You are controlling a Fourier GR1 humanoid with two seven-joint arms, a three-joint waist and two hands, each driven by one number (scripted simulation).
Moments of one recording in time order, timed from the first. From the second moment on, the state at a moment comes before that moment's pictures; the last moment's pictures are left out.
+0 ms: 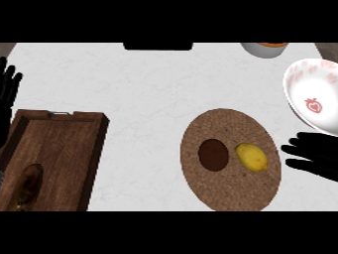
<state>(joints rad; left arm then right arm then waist) -0.21 0.51 0.02 -1.50 0.37 0.20 -0.07 -0.07 -1.03 0.15 -1.95 0.42 0.57 -0.50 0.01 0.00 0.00</state>
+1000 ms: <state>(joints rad) -0.24 0.43 0.09 -1.48 0.28 0.14 -0.04 -0.22 -0.72 0.29 -1.58 0.79 0.51 -0.58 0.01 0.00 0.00</state>
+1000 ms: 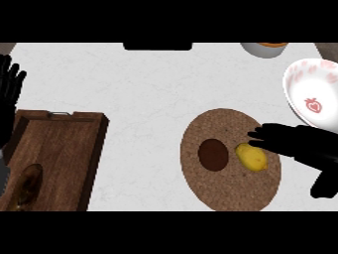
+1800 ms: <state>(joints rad) -0.22 0.38 0.14 -1.49 0.22 0.09 -0.04 -0.25 -0.58 0.32 -1.42 0.95 0.42 -0.68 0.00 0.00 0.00</state>
